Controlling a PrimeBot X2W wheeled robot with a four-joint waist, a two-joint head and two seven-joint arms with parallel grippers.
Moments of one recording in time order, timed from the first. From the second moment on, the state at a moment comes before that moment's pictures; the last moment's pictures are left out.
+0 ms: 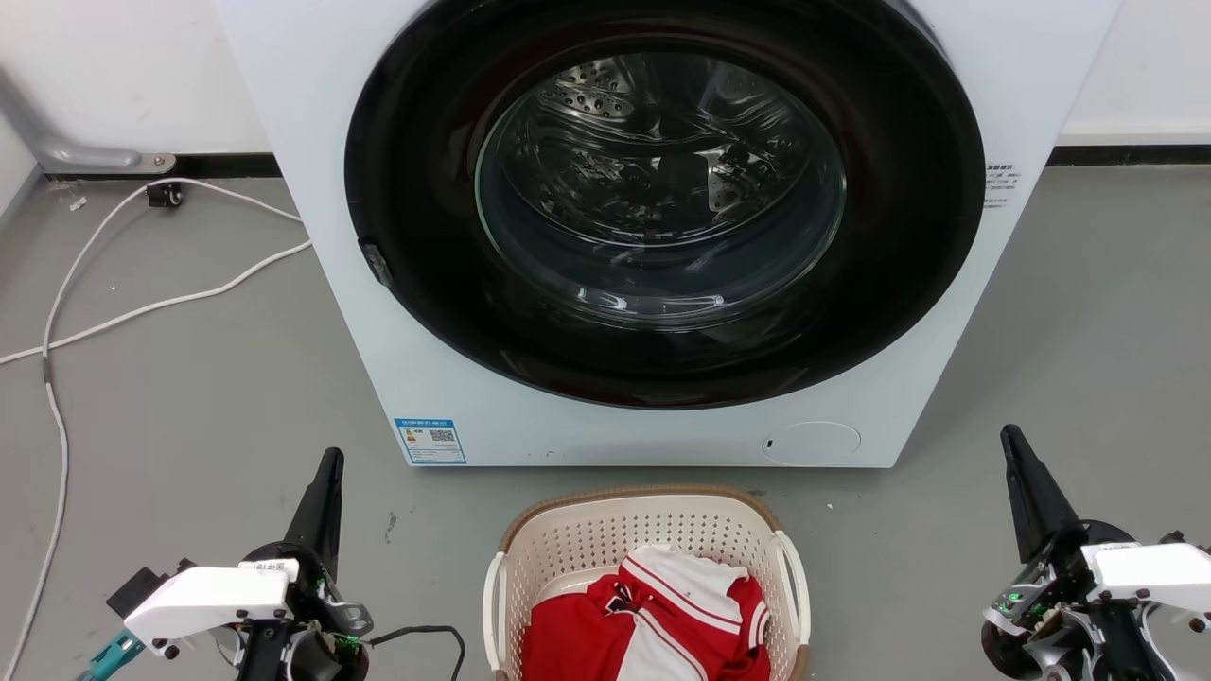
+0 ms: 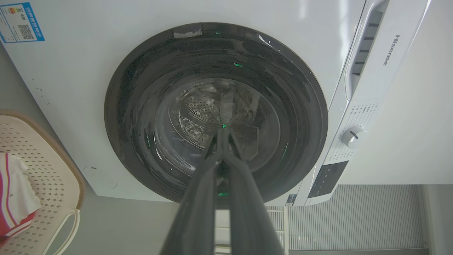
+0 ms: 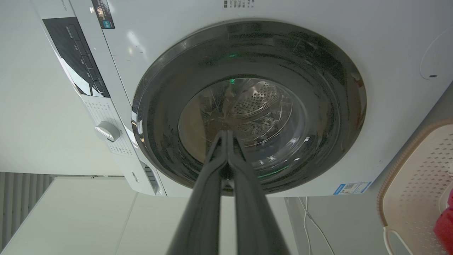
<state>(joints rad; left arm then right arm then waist) -0.10 0.06 0.10 0.25 -1.62 -0.13 0.10 -0.10 -0.06 -0.11 0.25 1.62 0.13 0.11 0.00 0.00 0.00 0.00</state>
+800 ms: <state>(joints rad) -0.10 0.06 0.11 0.25 -1.61 -0.13 0.11 -0.10 -0.06 -0.11 0.25 1.62 0.13 0.11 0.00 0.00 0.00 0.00</state>
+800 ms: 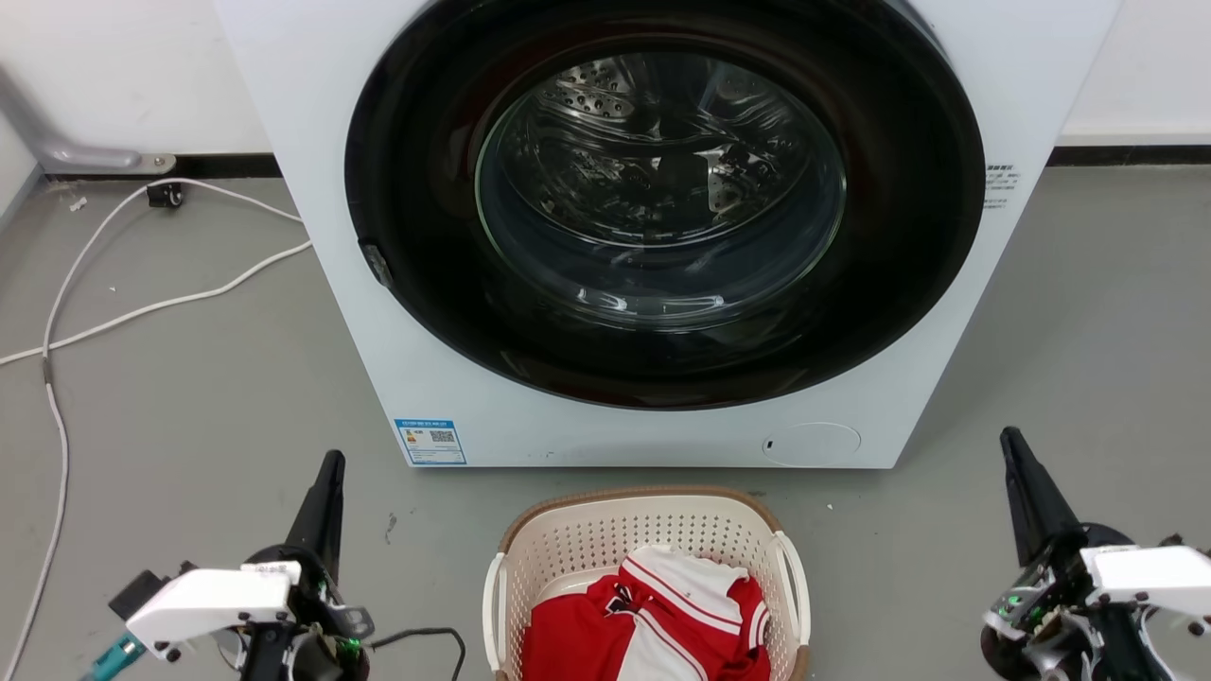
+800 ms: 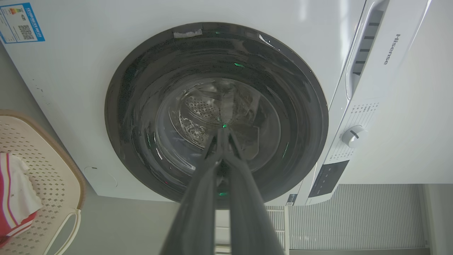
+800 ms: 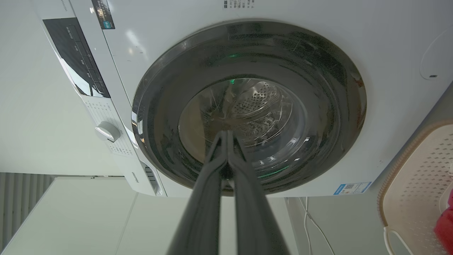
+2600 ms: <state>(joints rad) -0.07 0.05 -0.06 0.15 -0.76 -0.07 -0.09 -0.03 -0.05 -0.03 0.16 0.69 0.13 -0.06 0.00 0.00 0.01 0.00</state>
